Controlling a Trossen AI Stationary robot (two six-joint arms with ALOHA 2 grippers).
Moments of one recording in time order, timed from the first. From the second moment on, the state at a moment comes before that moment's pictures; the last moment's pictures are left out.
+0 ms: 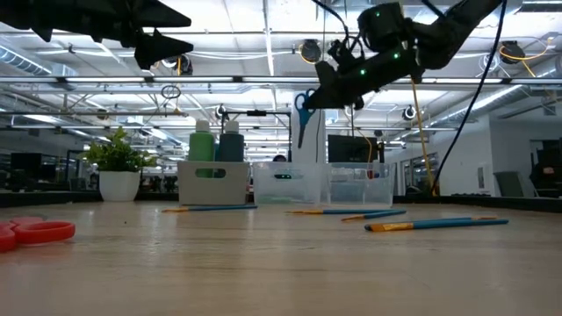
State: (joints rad) left arm 0.24 0.66 0.47 0.16 0.05 -0.11; right arm -0.40 1.49 0.81 0.50 0.15 0.00
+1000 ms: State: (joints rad) left arm 0.24 0.66 0.47 0.19 0.05 -0.06; right arm -0.50 1.71 0.88 0.44 -0.10 0.03
